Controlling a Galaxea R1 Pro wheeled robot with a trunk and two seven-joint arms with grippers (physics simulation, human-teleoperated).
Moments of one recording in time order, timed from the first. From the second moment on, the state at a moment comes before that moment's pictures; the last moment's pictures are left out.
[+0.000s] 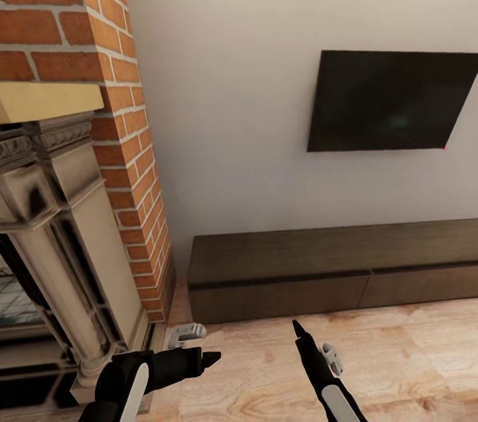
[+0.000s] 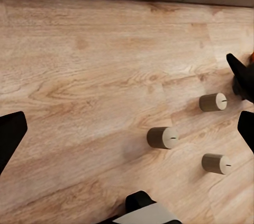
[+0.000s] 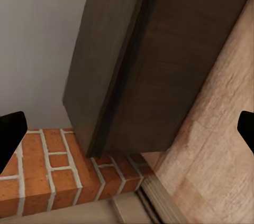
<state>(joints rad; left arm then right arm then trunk) -0.13 -0.12 0.01 -1.48 0.11 0.99 -0.34 -0.37 0.12 -0.23 -0.54 -0.94 -0.03 0.29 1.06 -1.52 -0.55</state>
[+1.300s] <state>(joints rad) -0.13 -0.12 0.01 -1.48 0.11 0.99 -0.34 -0.37 0.13 -0.24 -0.53 -1.24 0.01 0.48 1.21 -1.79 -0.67</state>
